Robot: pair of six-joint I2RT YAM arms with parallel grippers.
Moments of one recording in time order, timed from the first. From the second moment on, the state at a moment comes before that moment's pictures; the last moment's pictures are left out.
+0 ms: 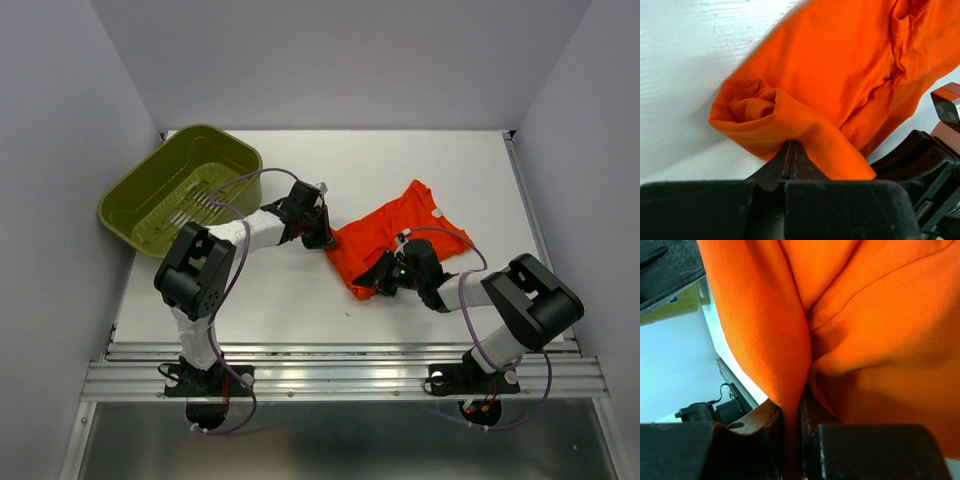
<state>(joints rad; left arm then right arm) -0.59 1.82 1.14 -0.21 0.27 -0.67 0.53 1.56 0.39 0.59 -0.44 1.11</state>
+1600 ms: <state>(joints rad) -0.61 1.96 1.29 -0.16 0.32 -0.66 0.53 1.34 0.63 -0.12 -0.29 0.63</state>
